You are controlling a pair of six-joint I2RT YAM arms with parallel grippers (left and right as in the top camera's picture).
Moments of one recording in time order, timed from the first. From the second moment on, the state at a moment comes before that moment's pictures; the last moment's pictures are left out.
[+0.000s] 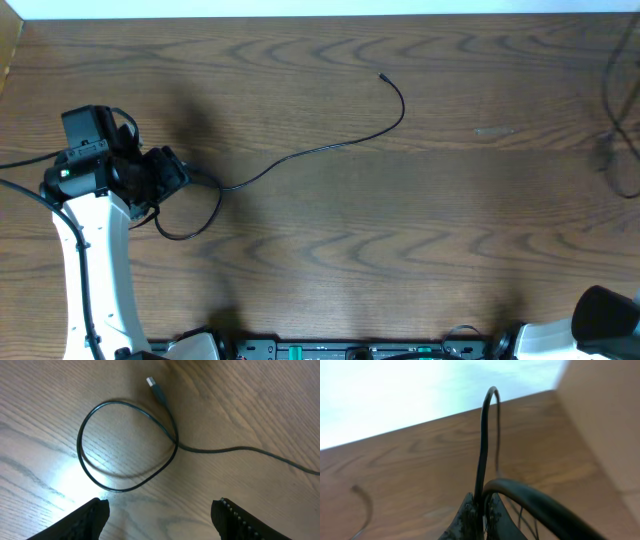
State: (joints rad) left arm 0.32 1.34 1.20 -1.08 0.17 -0.31; right arm -0.43 1.65 2.06 -1.06 -0.11 -0.03
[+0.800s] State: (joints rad) left arm 0.29 1.34 1.20 -1.10 0.35 -0.16; right arm -0.79 1.98 2.08 -1.03 0.12 0.08
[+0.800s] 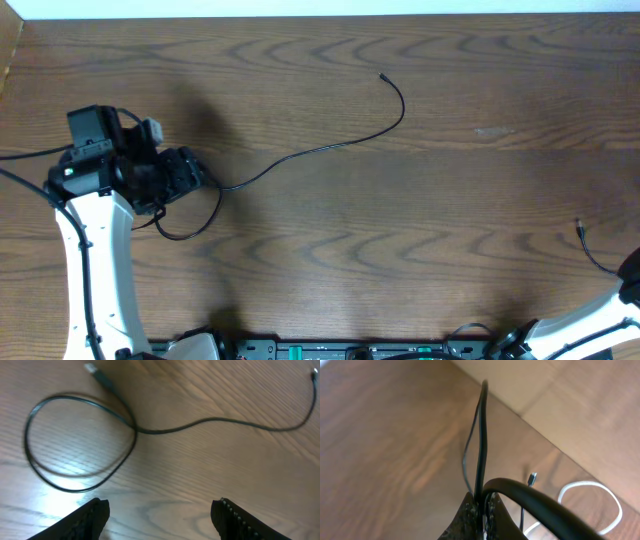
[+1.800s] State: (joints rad) left arm 0.15 1.26 1.20 -1.14 0.44 -0.14; right arm -0.93 2.16 2.08 -1.00 0.02 0.22
